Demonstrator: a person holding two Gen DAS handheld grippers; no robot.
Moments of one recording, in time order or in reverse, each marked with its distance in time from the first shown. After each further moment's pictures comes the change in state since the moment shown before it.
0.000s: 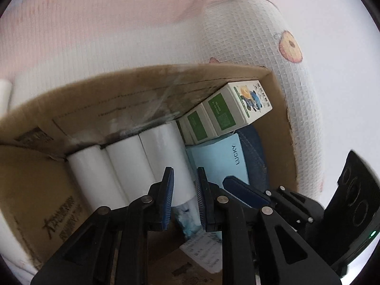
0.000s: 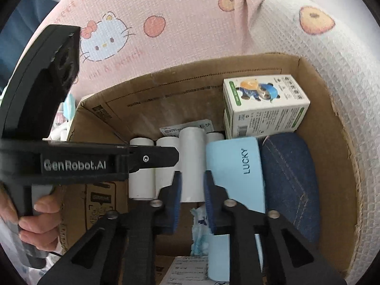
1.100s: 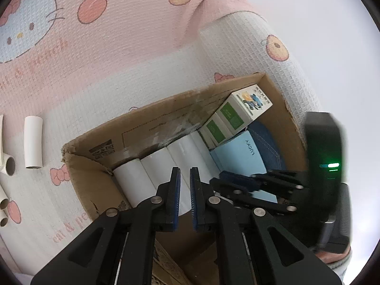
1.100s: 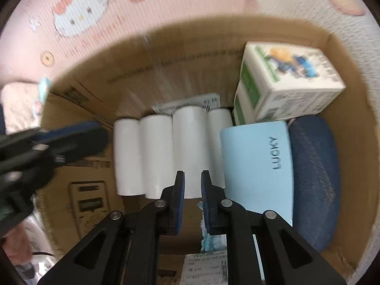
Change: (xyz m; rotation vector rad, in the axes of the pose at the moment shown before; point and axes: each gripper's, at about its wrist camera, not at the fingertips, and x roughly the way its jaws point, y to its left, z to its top) left arm -0.048 0.003 -0.016 0.146 -0.116 0.097; right arm 0.038 0.009 0.016 0.040 0.169 -0.082
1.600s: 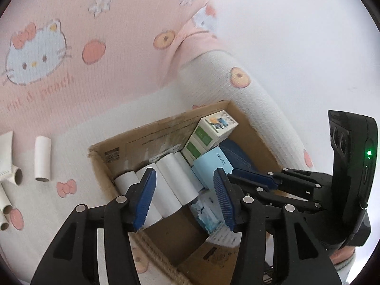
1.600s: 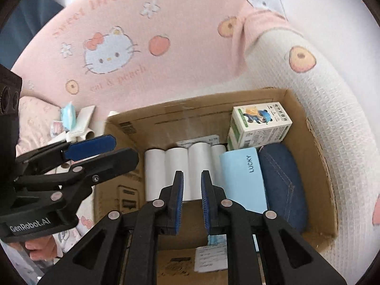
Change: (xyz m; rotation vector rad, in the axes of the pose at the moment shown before) left arm -0.073 -0.018 -0.038 0.086 -0.253 -0.053; right arm -0.086 0.026 -0.040 -0.039 -0.279 -0.048
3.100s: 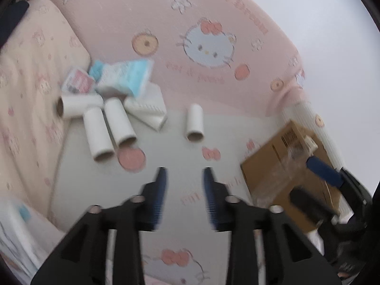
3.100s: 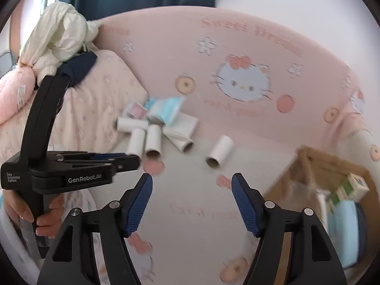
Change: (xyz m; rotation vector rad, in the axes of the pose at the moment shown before) left arm -0.143 0.246 -0.165 -0.326 -0.271 0.270; right arm 0.019 0.274 -0.077 -0.439 -0.350 0.123
